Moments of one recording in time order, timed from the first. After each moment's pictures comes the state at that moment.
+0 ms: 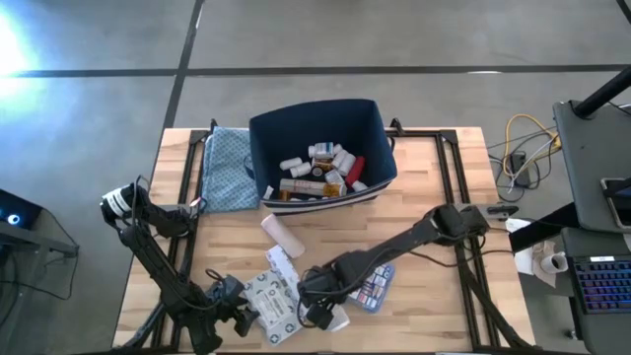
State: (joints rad) left arm -1.04 1.65 0.94 -0.47 -0.58 -1.96; right arm 0.42 2.26 1.95 -0.99 -0.21 1.07
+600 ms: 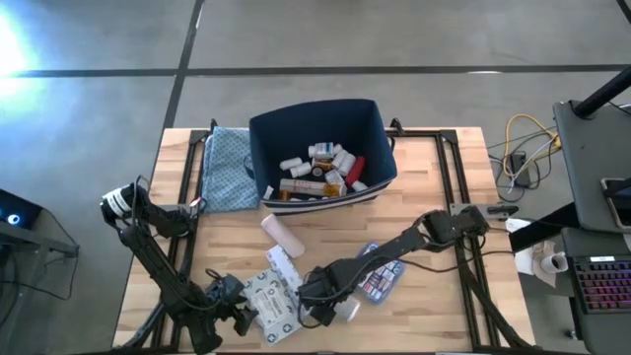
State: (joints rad) left arm -1.04 1.65 0.94 -0.50 -0.58 -1.95; right arm 0.42 2.36 1.94 -1.04 -0.15 1.06
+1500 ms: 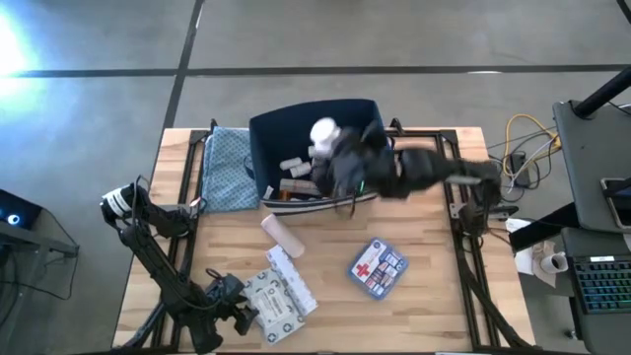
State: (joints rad) left arm -1.04 1.65 0.94 -0.50 -0.58 -1.95; right arm 0.16 1.90 2.34 -1.16 0.90 0.52
